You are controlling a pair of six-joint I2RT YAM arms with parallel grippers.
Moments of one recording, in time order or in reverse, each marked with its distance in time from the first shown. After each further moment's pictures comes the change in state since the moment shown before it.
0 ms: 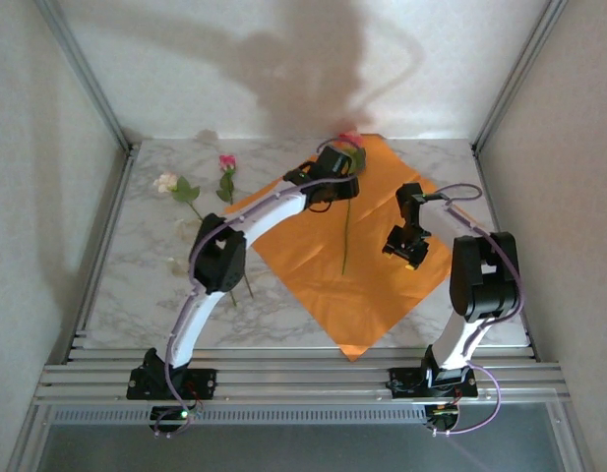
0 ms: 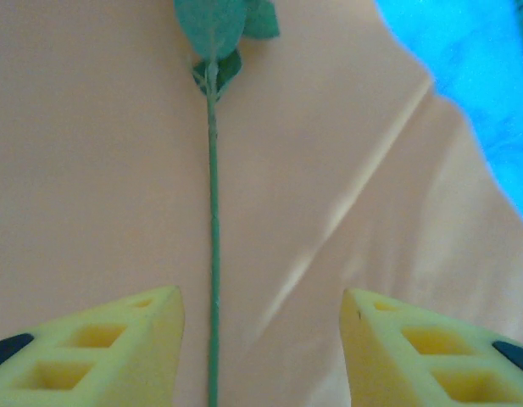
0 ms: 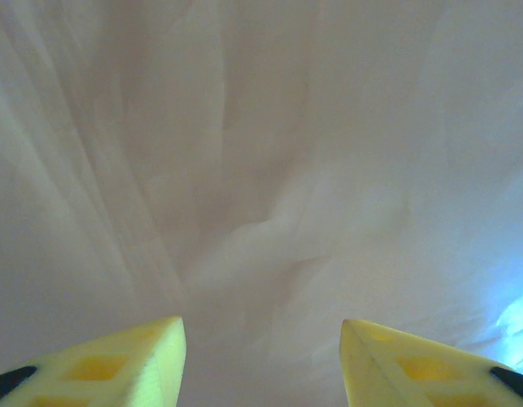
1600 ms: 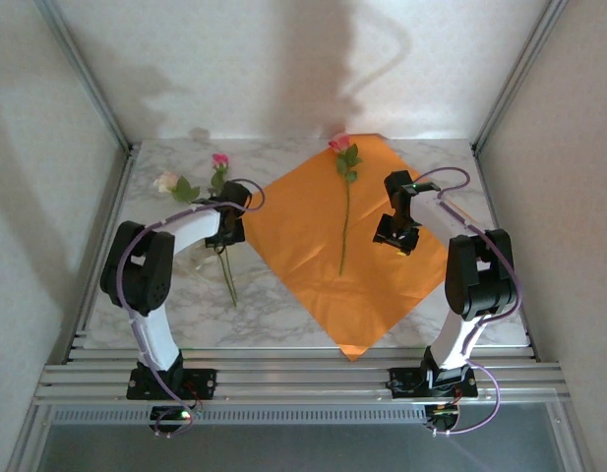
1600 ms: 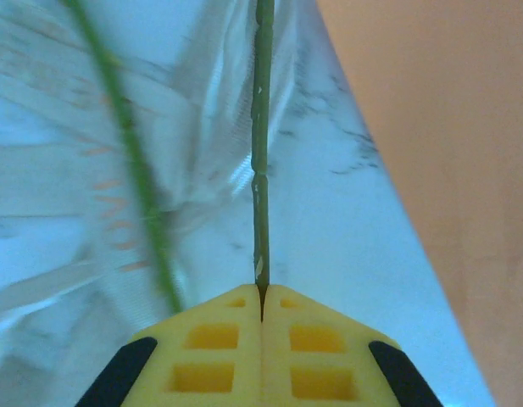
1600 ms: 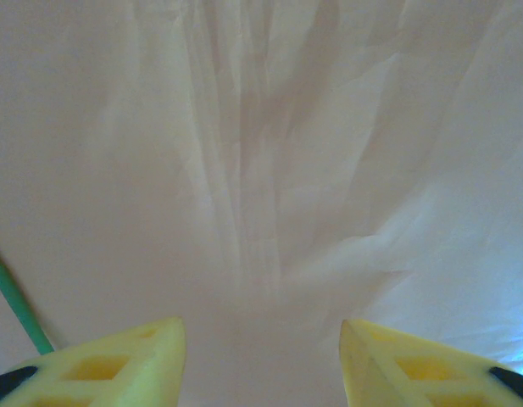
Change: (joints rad) left arm 0.352 -0.492 -0.937 -0.084 -0.309 0.214; right arm 0.073 0.014 0.119 -0.028 0.011 -0.066
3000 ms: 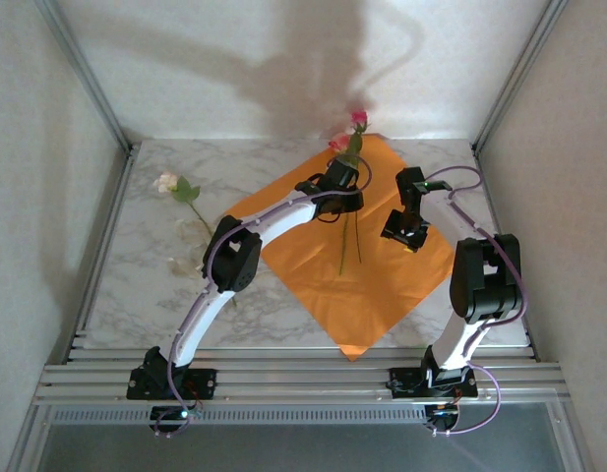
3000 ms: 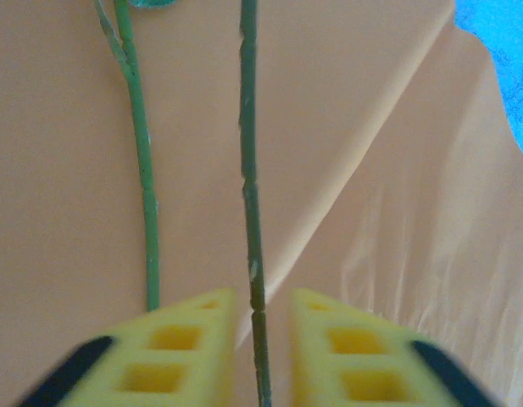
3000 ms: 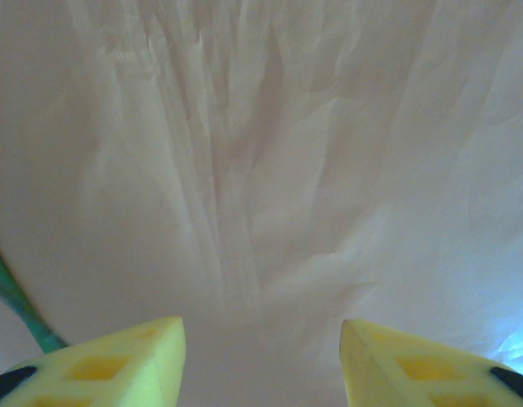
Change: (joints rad) left arm -0.385 0.698 1.030 0.165 0.411 -0.246; right arm -0.061 -0.034 -0.001 0.007 -0.007 0.004
